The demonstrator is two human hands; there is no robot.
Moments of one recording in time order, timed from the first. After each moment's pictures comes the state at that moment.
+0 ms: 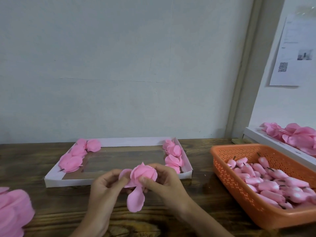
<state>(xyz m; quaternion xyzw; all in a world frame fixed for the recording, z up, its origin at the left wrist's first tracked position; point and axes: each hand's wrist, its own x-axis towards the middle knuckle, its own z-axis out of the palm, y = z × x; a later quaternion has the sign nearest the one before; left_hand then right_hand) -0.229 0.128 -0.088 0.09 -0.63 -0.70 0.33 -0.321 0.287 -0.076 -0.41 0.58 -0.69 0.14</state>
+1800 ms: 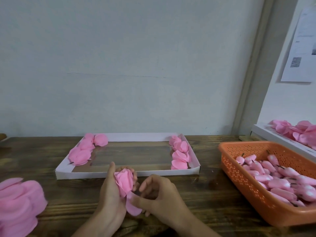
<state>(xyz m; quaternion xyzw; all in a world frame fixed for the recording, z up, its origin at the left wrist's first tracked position) -0.243 0.119 -0.095 0.23 -0.46 -0.82 0.24 -0.277 0.274 -0.083 -0.33 0.74 -0.57 0.14</state>
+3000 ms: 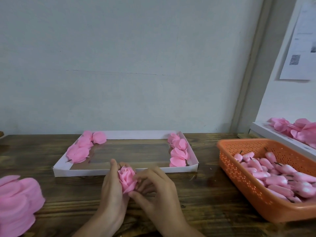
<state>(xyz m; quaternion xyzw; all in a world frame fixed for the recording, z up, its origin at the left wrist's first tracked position) -0.235 0.137 -0.087 0.20 -0.43 -0.83 0.28 -0.268 0.265 -0.095 -0.43 0.70 -0.56 -0.12</state>
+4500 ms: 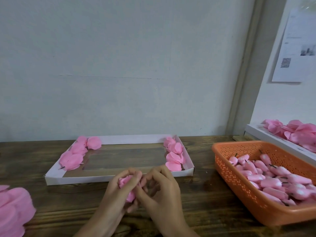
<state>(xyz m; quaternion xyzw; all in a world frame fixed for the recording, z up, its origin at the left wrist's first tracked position) -0.227 0.140 -0.082 0.03 -0.59 -0.80 0.15 -0.278 0.272 -0.089 -0.35 0.72 -0.57 -0.19</state>
